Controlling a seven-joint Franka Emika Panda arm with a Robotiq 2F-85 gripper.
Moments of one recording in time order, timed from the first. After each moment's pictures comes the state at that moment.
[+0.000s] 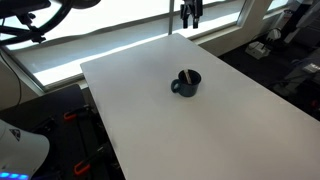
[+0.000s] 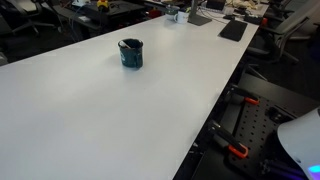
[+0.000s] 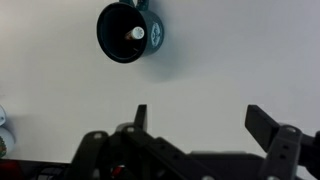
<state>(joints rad) 0.29 1.12 -0.10 -0.54 -0.25 1.47 0.49</state>
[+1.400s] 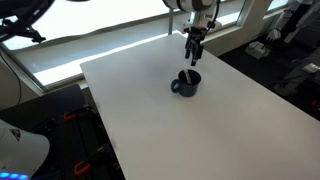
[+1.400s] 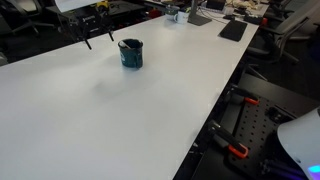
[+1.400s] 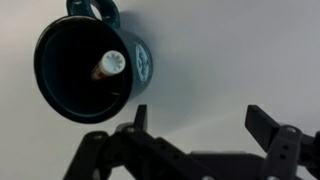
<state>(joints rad) 0.11 1.03 -0.03 -1.03 -0.10 1.84 0.58</state>
